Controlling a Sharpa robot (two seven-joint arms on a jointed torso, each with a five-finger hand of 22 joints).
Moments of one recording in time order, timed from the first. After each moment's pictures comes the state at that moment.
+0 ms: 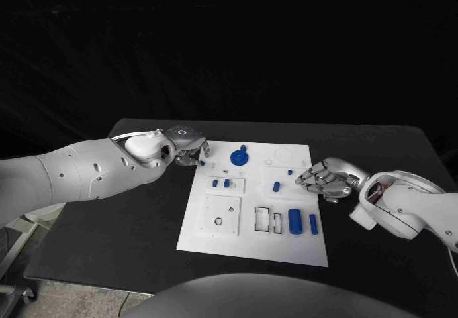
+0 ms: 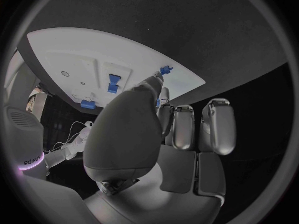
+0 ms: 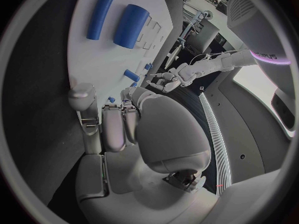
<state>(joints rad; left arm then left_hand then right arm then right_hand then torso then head) 1.20 -0.77 -0.22 1.22 -1.80 -0.32 0.00 1.49 -0.18 0.34 0.27 0.05 1.00 0.00 0.07 0.36 1.33 -0.04 1.37 1.31 1.41 -0.07 1.43 1.25 0.04 1.44 0.10 1.39 1.31 1.18 -0.94 -0.22 1.57 -0.94 -0.22 0.03 1.40 0.01 0.36 0.09 0.50 0.96 0.13 0.14 0.16 1.38 0.05 1.40 1.37 1.47 -0.03 1.30 1.31 0.12 1.32 0.08 0.82 1.31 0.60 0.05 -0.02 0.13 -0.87</state>
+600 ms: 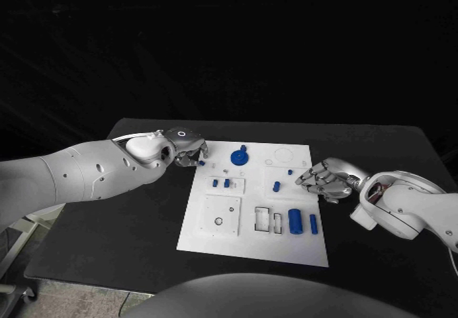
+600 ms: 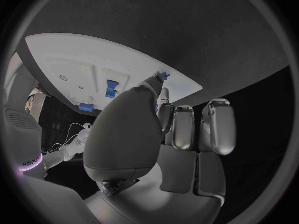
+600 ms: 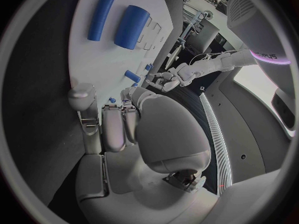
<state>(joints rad) 1.19 -0.76 -0.22 1.19 -1.80 -0.31 0.00 1.50 -0.19 0.35 0.26 0.05 1.00 0.00 0.07 0.35 1.31 -0.04 1.35 1.31 1.41 -0.07 1.43 1.24 0.04 1.44 0.10 1.39 1.31 1.17 -0.94 -0.22 1.56 -0.94 -0.21 0.03 1.40 0.01 0.36 0.09 0.50 0.96 0.13 0.14 0.16 1.38 0.05 1.40 1.37 1.47 -0.03 1.30 1.31 0.12 1.32 0.08 0.82 1.31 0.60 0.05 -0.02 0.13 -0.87</state>
